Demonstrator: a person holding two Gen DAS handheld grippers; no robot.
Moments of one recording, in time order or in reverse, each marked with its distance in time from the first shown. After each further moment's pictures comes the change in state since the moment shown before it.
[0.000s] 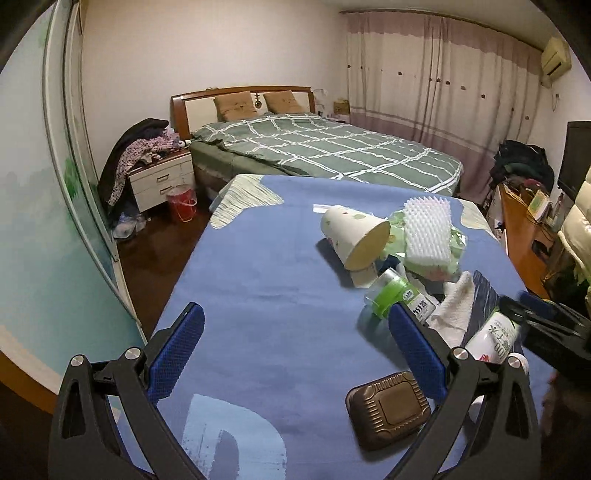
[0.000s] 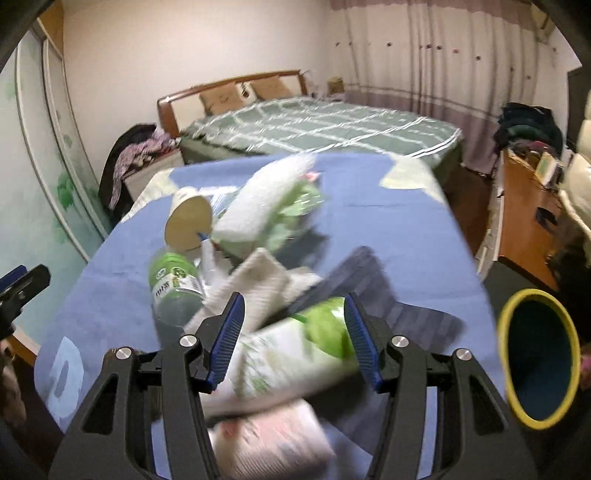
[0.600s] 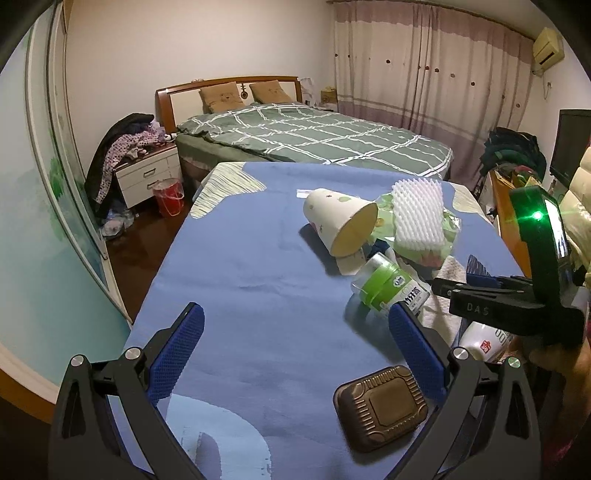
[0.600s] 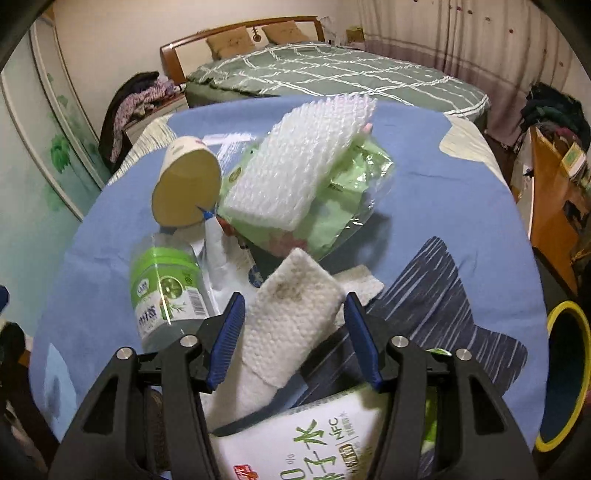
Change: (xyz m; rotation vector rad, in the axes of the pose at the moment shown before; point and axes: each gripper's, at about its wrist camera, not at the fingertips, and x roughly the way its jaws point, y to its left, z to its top) left arm 0.029 -0.025 -0.001 0.026 0.045 -0.037; right arm 0.068 0.025 0.024 -0.047 0.221 0.010
